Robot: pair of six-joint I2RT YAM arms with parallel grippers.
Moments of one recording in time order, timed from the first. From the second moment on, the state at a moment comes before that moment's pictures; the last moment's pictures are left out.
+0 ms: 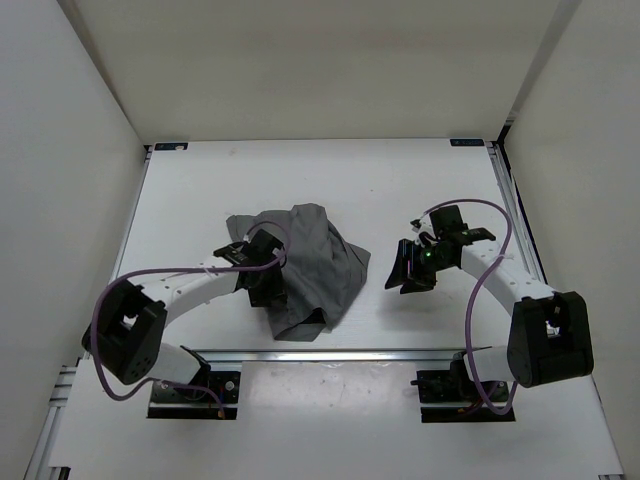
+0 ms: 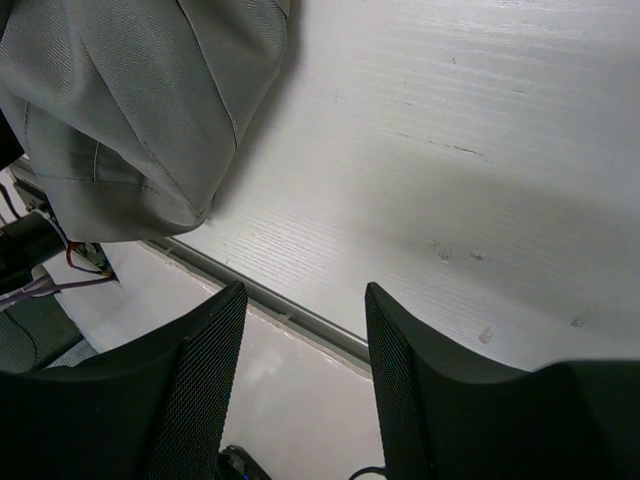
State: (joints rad) left arm -0.62 1.39 0.77 -0.58 -0.02 -0.82; right arm 0.24 1.35 0.83 -0.72 -0.53 0.34
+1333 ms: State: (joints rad) left arm -0.69 1.57 0.99 -0.63 -0.02 -0.85; right arm 0.17 1.36 0.83 -0.74 -0.56 0.23
